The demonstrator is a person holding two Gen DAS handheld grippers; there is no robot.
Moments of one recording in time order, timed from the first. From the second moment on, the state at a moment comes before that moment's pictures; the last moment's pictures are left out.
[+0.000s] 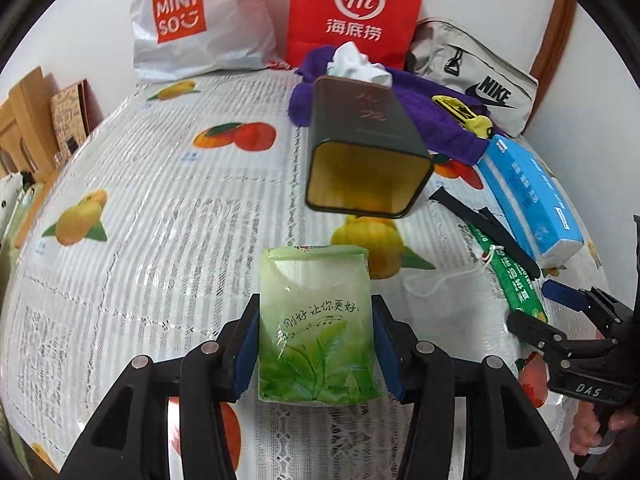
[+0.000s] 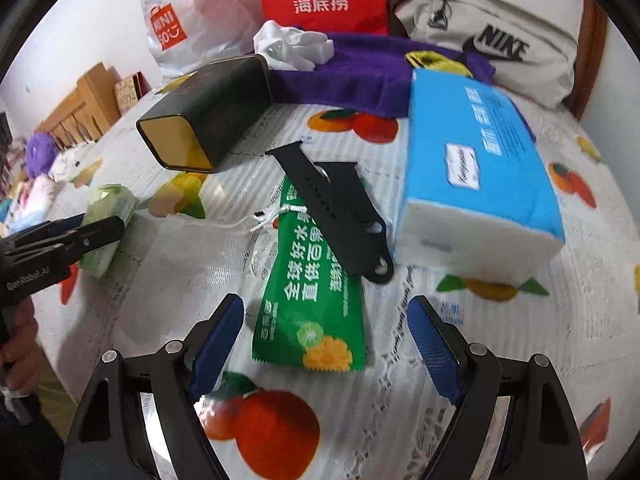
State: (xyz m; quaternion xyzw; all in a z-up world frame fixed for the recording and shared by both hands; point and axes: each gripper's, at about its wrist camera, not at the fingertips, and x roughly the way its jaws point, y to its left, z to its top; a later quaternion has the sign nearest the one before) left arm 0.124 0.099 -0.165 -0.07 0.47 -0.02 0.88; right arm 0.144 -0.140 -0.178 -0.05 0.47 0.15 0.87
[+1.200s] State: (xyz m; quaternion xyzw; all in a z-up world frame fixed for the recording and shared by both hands) left arm 0.112 0.095 -0.168 -0.08 0.47 -0.01 0.88; right arm 0.111 -0.187 -0.171 0.13 0.51 0.29 0.80
